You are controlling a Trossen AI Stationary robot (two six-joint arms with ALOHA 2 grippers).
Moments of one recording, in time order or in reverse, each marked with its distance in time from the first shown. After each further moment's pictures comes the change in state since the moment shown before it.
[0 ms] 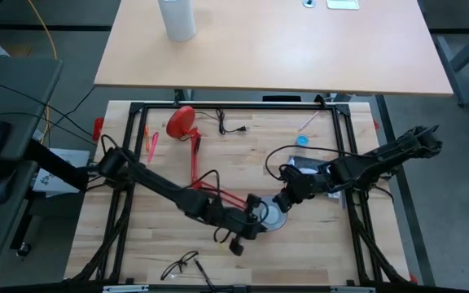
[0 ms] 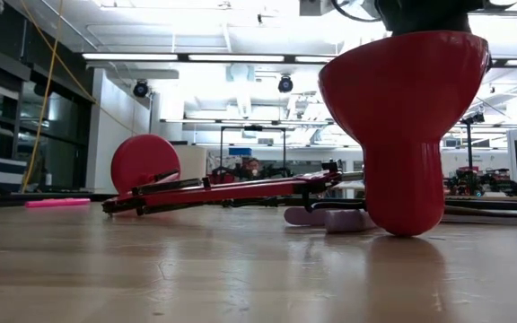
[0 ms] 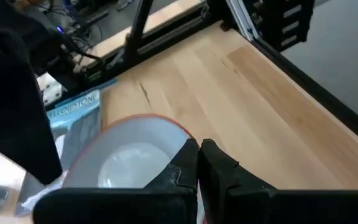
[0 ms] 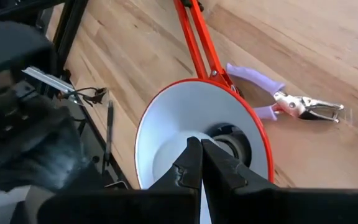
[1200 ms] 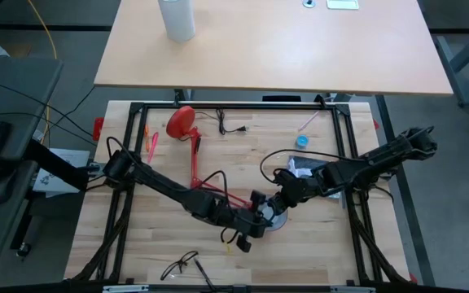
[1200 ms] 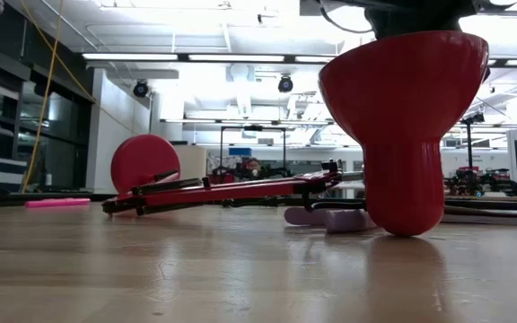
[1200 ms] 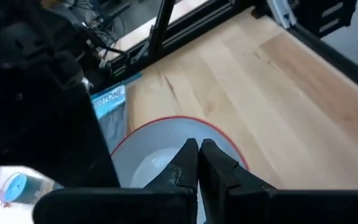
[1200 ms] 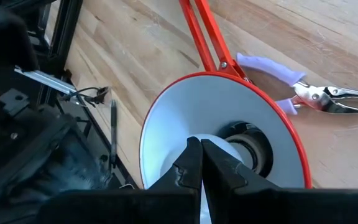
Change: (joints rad) left arm 0.021 0.070 0.086 -0.034 -0.092 0.044; right arm 0.000 0.079 0.000 0.081 -0.027 0.057
